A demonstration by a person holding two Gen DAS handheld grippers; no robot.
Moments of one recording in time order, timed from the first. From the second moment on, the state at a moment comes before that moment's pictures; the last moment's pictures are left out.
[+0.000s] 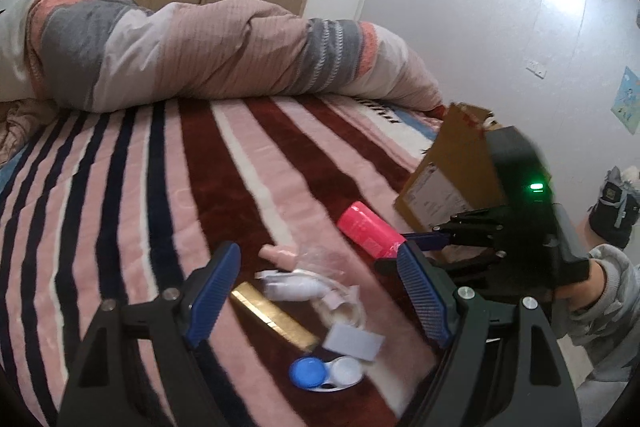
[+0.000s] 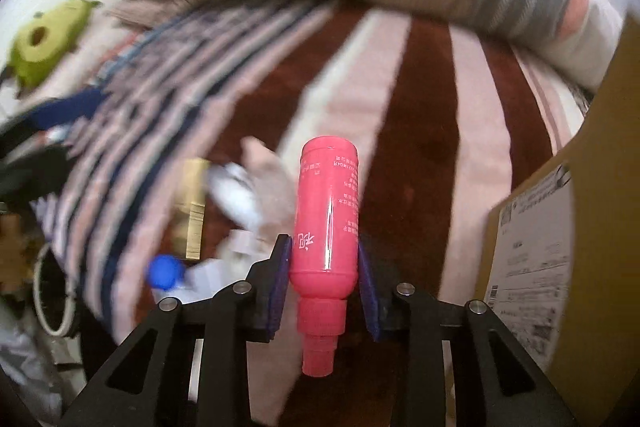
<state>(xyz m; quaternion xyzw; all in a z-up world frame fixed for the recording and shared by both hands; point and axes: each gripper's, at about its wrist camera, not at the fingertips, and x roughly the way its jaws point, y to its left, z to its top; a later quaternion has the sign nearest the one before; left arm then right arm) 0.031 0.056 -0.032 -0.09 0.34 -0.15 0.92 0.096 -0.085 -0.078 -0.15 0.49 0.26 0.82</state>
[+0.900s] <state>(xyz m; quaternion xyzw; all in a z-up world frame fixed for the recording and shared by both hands) 0.110 -0.135 0.073 -0.06 0.30 -0.32 0.90 0.060 -0.229 0.079 -0.05 0.29 0.32 0.90</state>
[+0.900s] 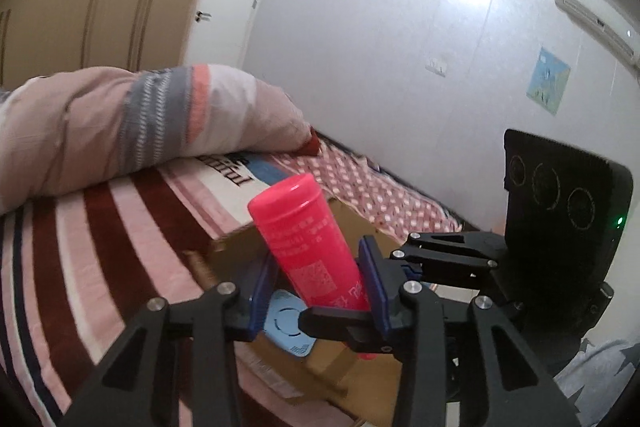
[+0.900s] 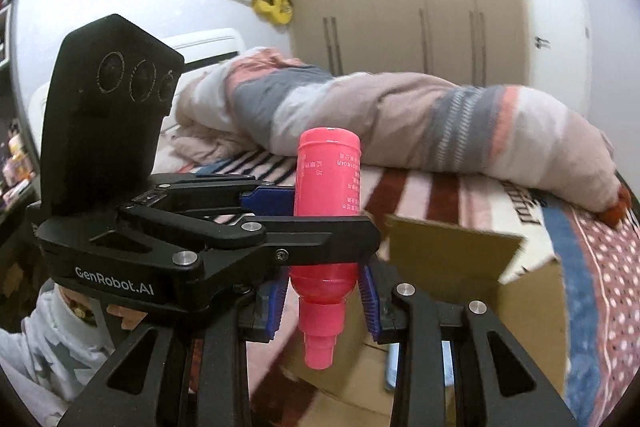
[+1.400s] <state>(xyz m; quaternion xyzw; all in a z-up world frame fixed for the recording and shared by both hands) 0.132 -0.155 0.034 -0.01 0.35 -0.28 0.90 0.101 -0.254 0.004 -0.02 0.42 0.30 0.86</state>
